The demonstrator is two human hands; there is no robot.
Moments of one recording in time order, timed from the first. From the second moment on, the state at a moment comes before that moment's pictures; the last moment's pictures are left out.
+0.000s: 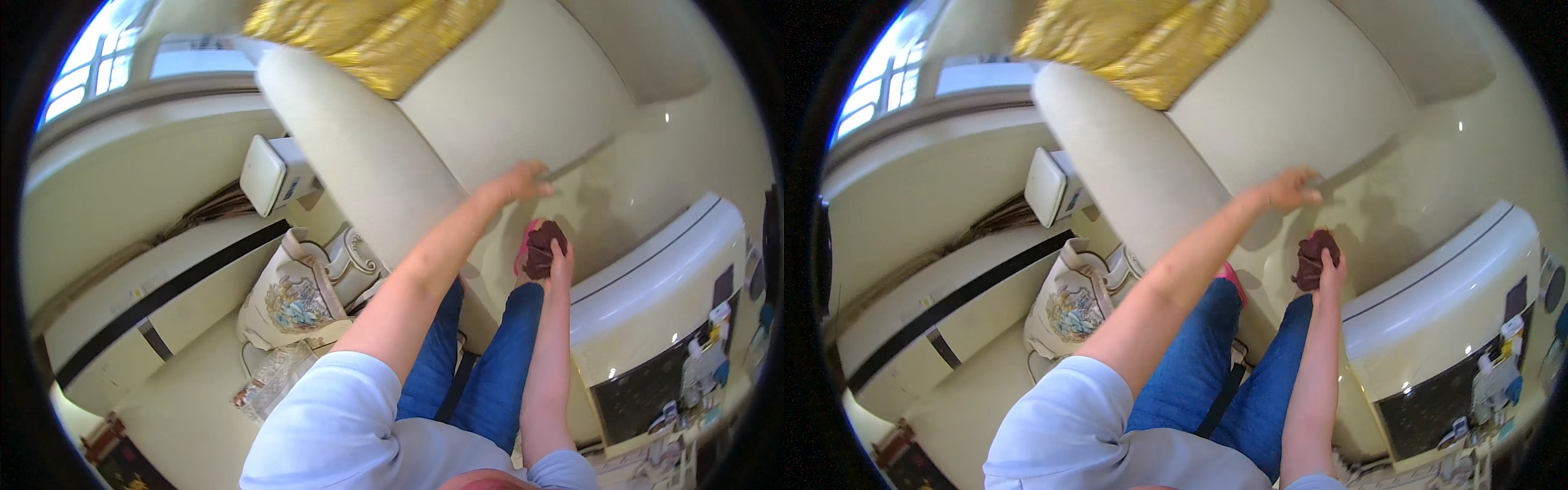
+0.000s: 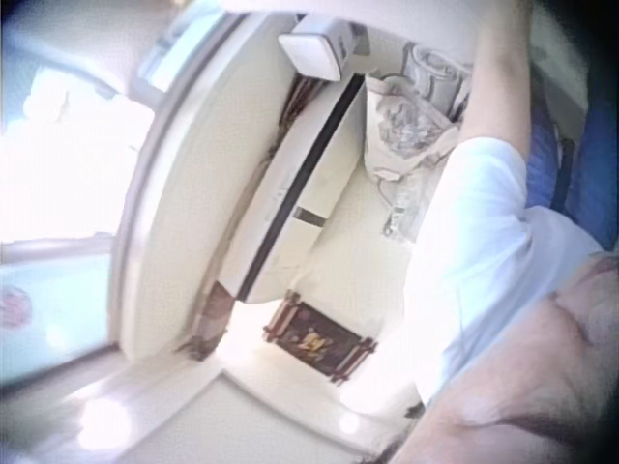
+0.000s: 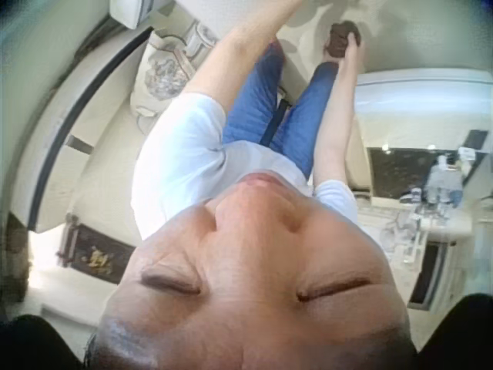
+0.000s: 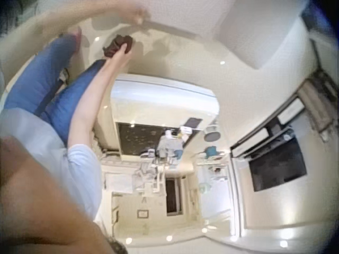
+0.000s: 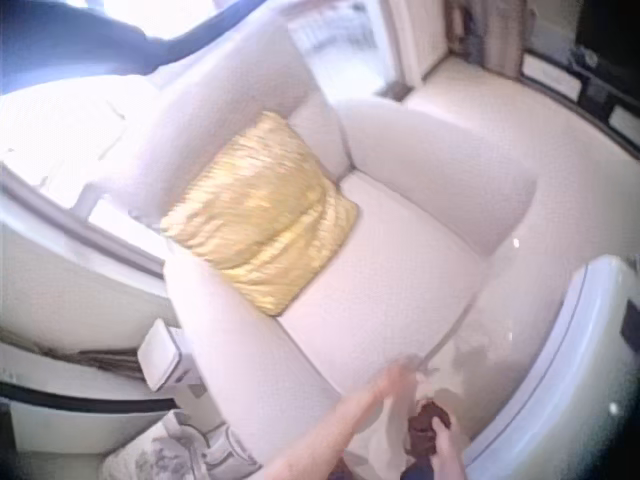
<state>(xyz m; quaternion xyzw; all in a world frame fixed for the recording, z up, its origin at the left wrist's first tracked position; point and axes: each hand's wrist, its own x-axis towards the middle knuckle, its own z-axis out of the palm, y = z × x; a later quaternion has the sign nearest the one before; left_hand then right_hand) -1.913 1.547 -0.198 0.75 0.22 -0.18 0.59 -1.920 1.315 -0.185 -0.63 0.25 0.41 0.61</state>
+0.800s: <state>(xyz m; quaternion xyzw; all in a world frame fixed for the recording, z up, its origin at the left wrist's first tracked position) -2.297 1.576 0.152 0.29 0.50 0.38 0.72 -2.176 1.540 0.173 -0.58 -0.20 0.63 0.47</state>
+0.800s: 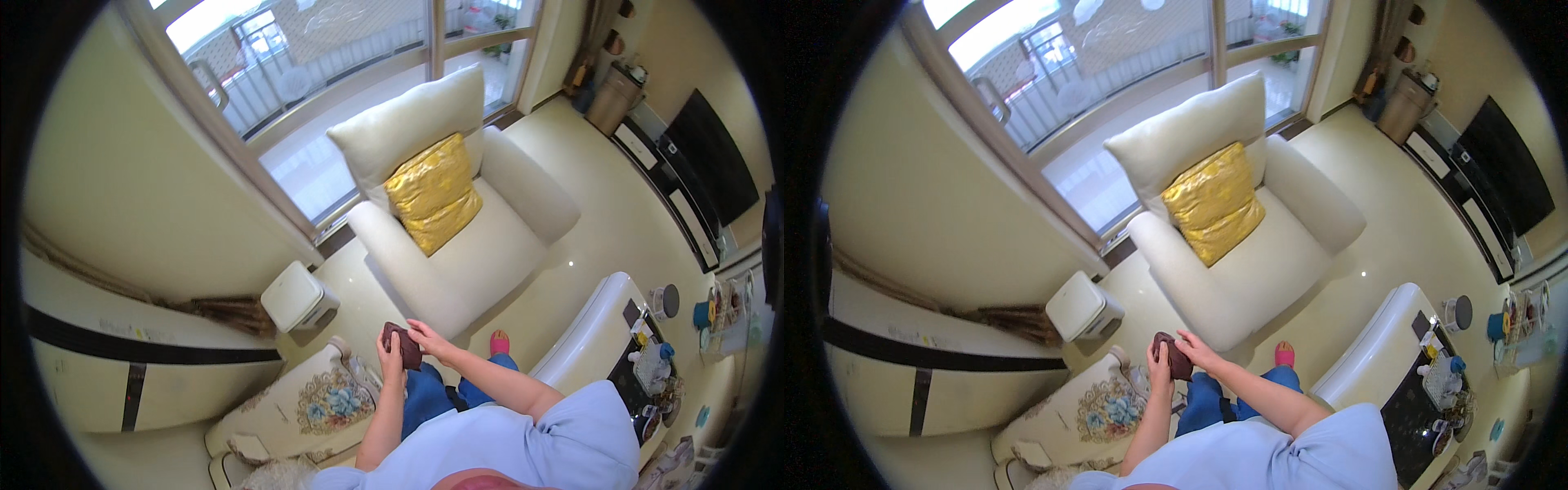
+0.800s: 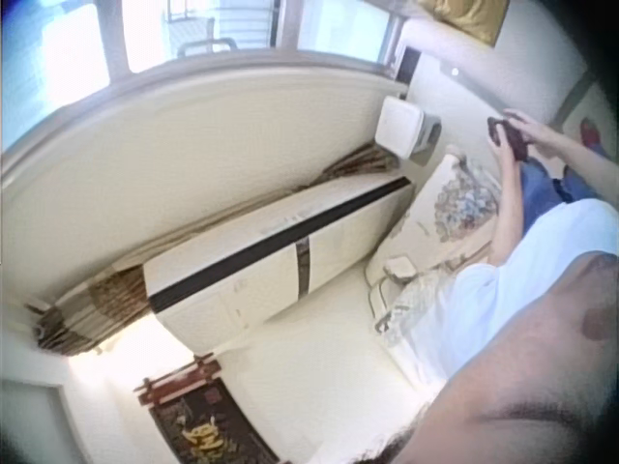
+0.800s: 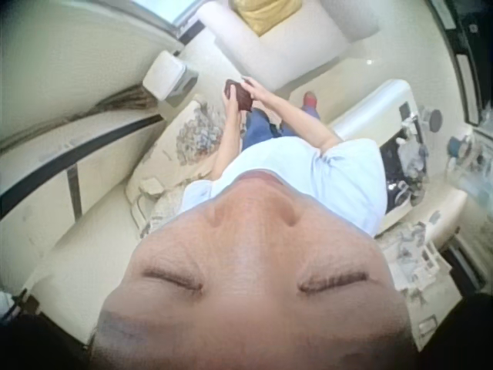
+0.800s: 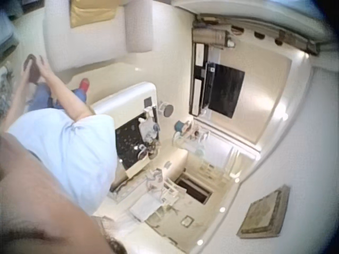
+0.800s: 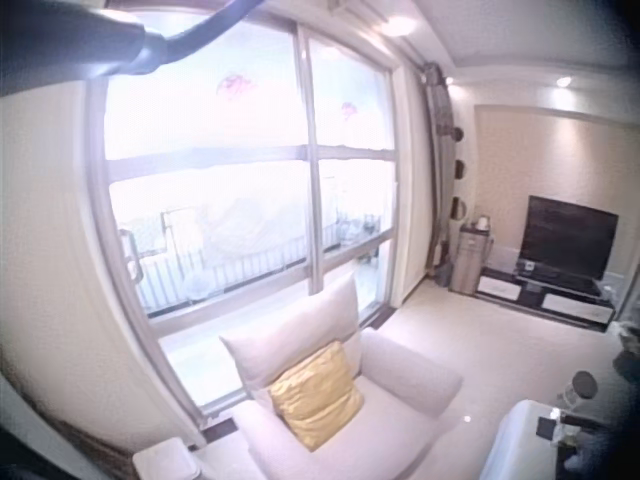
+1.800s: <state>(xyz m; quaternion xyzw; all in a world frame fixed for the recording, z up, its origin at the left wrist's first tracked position) -1.581 1.429 0.194 0.51 0.19 0.13 0.83 -1.526 1.342 0.233 -0.62 -0.09 0.34 0.71</state>
